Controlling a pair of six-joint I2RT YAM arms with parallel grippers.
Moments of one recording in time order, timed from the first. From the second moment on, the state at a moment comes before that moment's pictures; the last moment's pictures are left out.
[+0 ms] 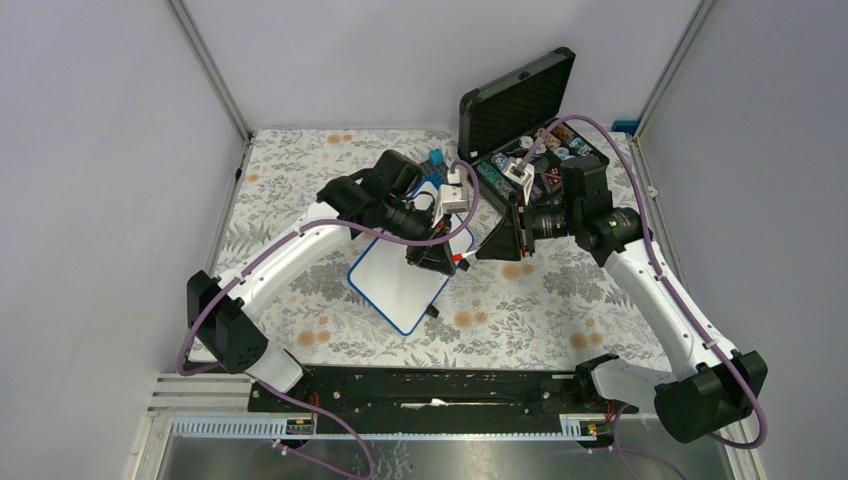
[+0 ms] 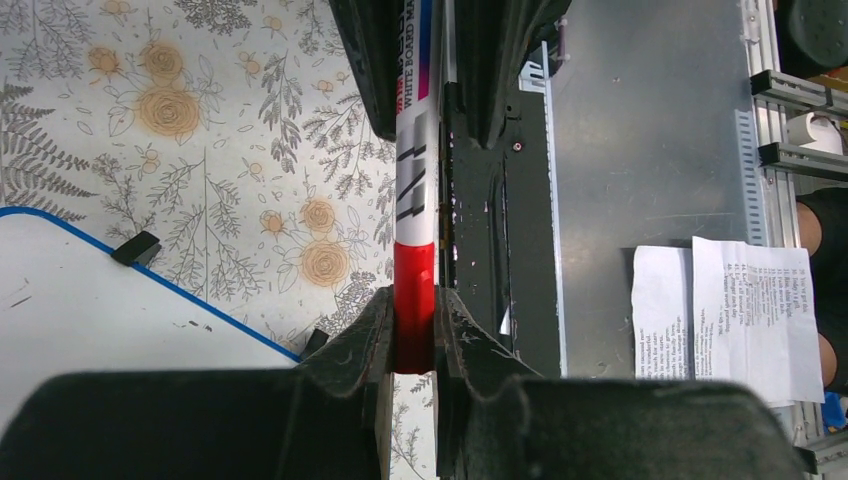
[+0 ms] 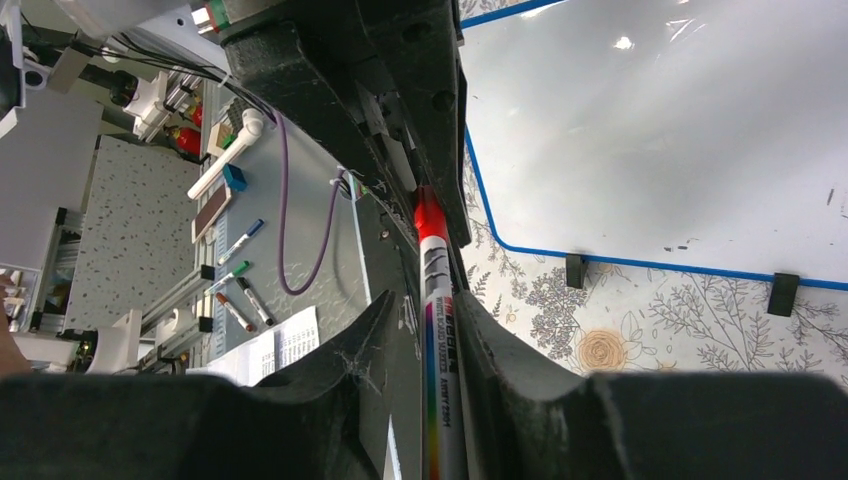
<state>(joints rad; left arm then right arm) -0.71 1.53 1.50 -0.87 0.91 0.33 0.35 1.17 1.15 -0.61 -1.09 0.08</state>
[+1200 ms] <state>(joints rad) -0.71 1.56 1.50 -0.95 0.95 0.38 0.42 1.19 1.15 -0.65 -1.02 0.04</state>
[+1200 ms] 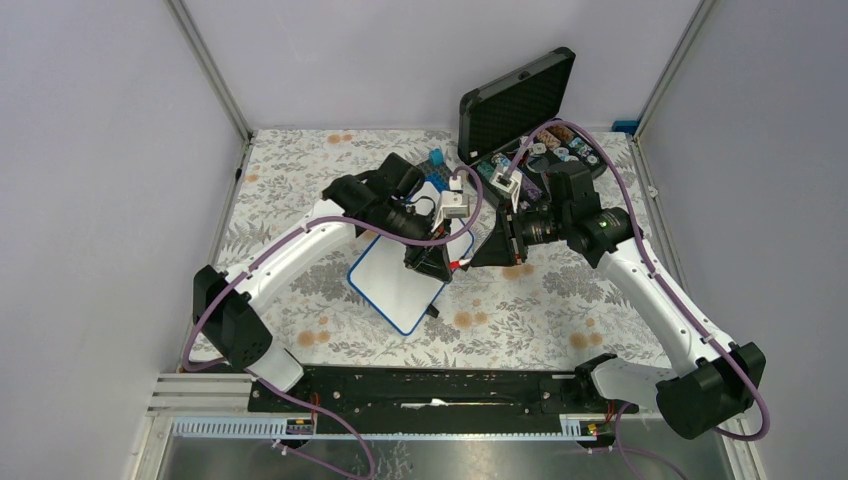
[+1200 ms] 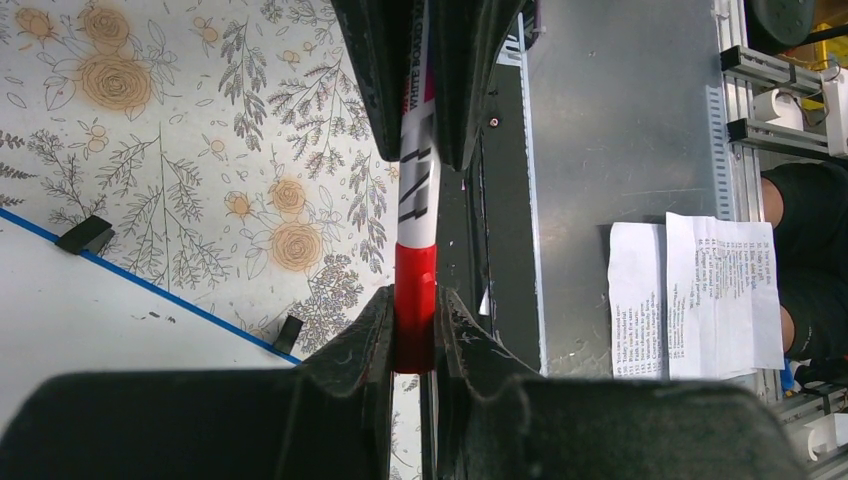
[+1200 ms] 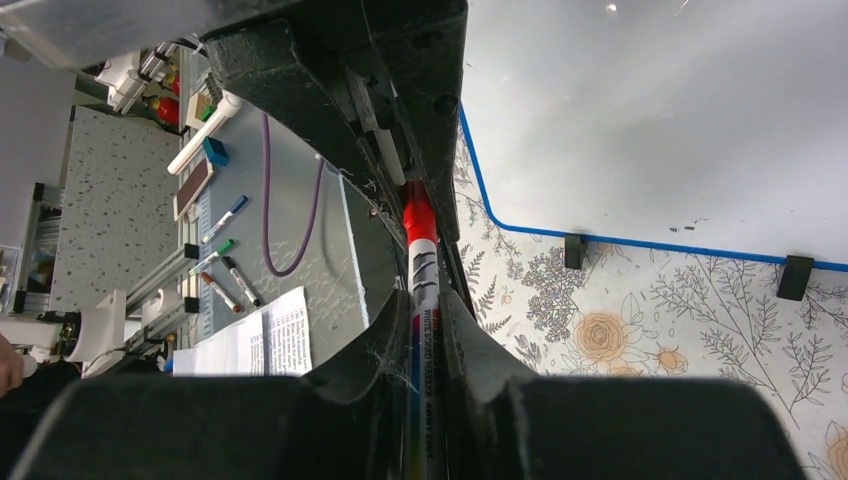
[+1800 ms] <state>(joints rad) -0.71 1.54 1.50 -0.90 0.91 0.34 0.42 1.19 1.15 -0.65 -1.01 0.06</state>
